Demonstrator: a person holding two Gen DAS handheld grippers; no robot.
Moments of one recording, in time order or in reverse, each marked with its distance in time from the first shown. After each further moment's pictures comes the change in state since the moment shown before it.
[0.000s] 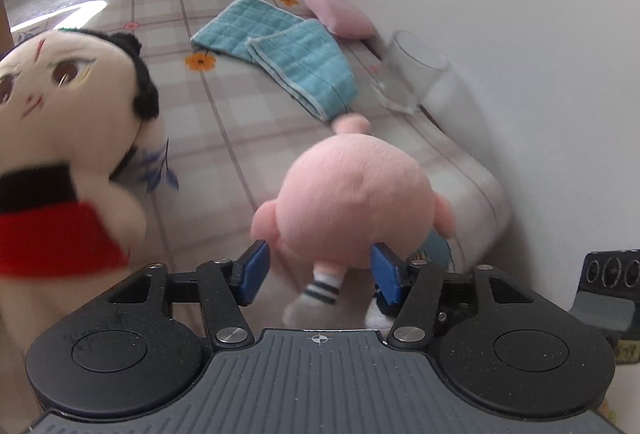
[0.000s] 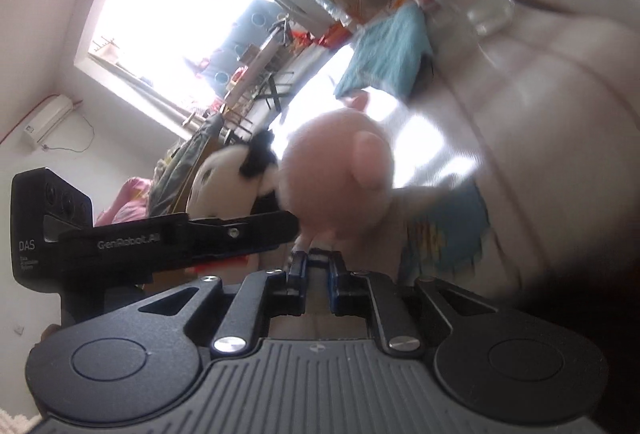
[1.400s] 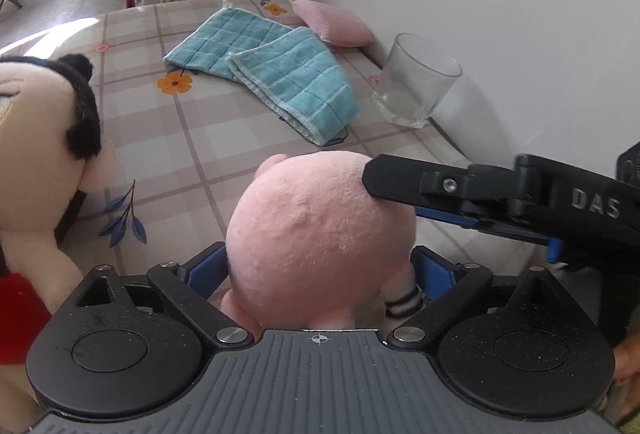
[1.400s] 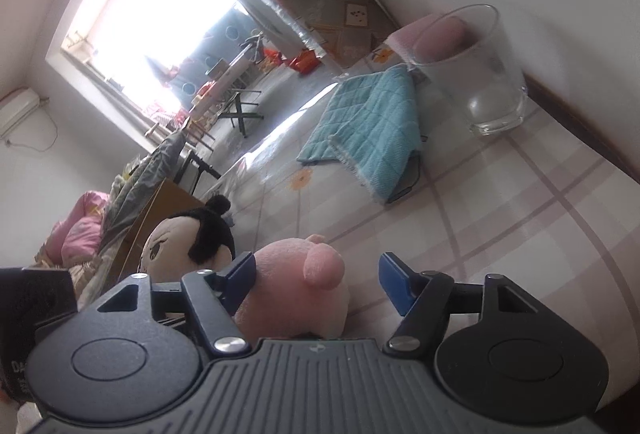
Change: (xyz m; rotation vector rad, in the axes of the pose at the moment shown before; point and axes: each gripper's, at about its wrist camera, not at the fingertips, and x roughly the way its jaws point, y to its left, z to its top) left arm 0.046 -0.007 0.019 0.055 -0.047 0.015; right arm 0.036 0.007 0.083 -0.085 -0.059 -0.122
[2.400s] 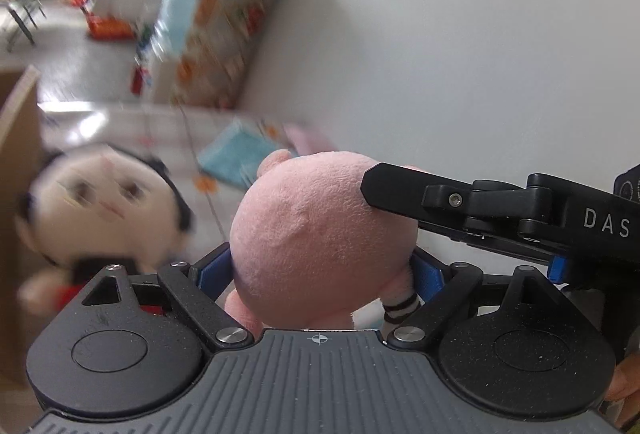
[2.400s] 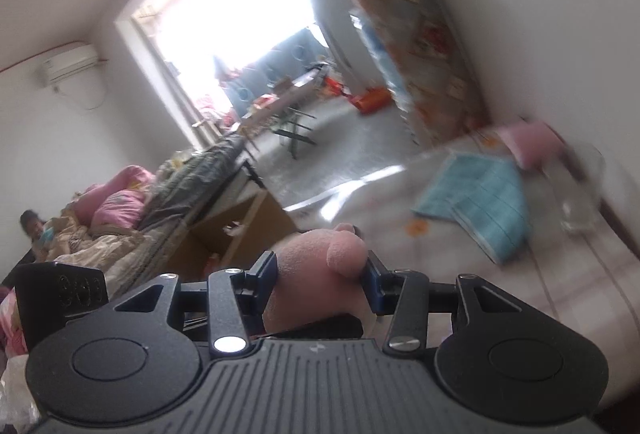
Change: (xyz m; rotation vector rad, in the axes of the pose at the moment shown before) left arm -0.142 0.019 -0.018 -0.071 -0.320 -0.106; right arm -0.075 0.164 -0.009 -0.275 -0.117 0.073
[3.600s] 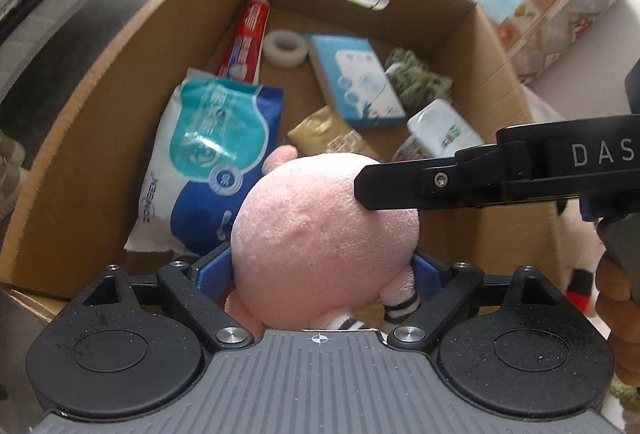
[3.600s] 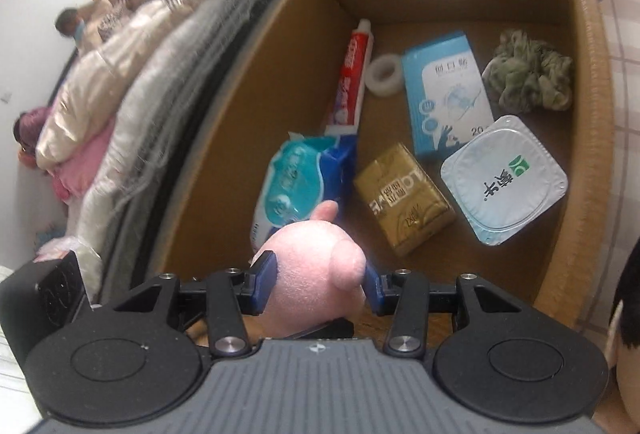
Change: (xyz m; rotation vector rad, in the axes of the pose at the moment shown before) left arm -0.119 0.297 -0.002 -0.456 0.255 0.525; right arm 0.371 0.204 -0.058 -0.105 0.889 0.217
